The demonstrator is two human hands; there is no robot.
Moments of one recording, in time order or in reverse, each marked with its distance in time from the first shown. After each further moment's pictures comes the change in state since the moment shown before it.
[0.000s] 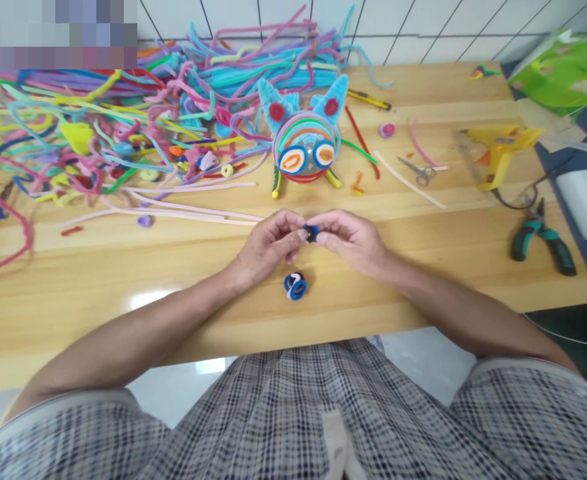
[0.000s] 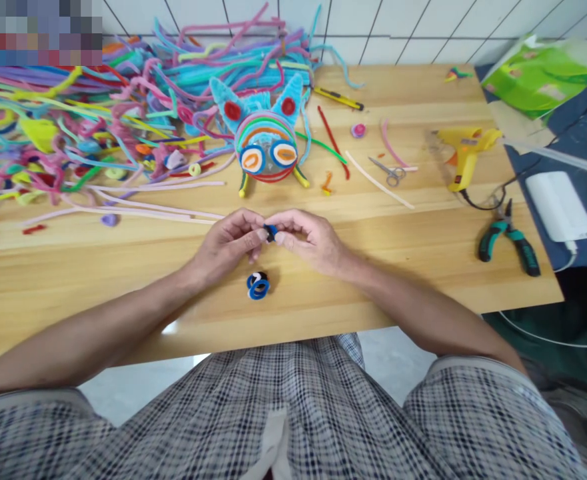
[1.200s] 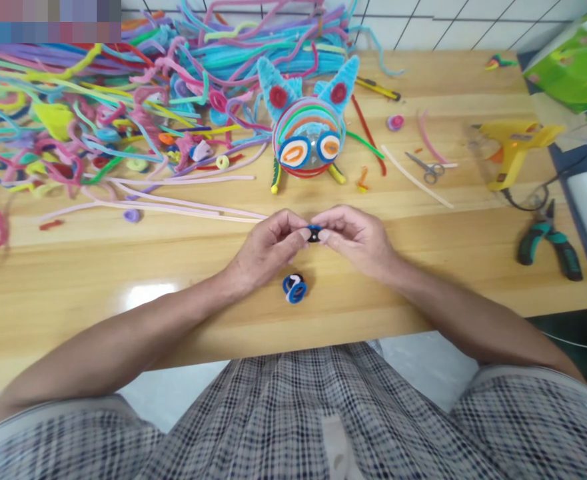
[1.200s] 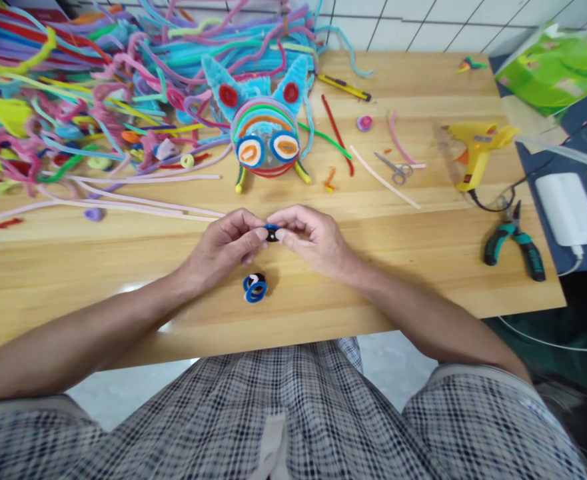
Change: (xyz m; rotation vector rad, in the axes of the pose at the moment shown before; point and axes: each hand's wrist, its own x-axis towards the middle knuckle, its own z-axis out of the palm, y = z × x) left_hand -0.006 0.002 0.005 0.109 0.032 0.030; right_hand 0.001 -0.008 0.002 -0.016 0.071 0.053
